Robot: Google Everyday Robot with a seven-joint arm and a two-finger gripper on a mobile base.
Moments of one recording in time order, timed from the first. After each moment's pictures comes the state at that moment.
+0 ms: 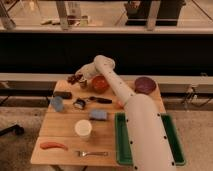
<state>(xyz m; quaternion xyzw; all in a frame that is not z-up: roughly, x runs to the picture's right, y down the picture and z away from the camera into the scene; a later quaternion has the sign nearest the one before) -0.171 -0.095 0.966 0.00 -0.40 -0.24 0.89</state>
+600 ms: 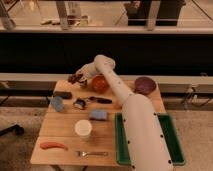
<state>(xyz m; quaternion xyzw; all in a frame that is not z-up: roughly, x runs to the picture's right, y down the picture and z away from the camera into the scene) -0.174 -0.098 0.973 0.00 -0.40 -0.24 0.88</state>
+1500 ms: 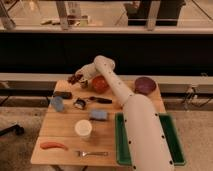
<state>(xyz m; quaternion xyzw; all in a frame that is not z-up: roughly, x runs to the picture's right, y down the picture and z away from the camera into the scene) -0.173 -0.095 0.970 0.00 -0.40 -0.23 0.89</state>
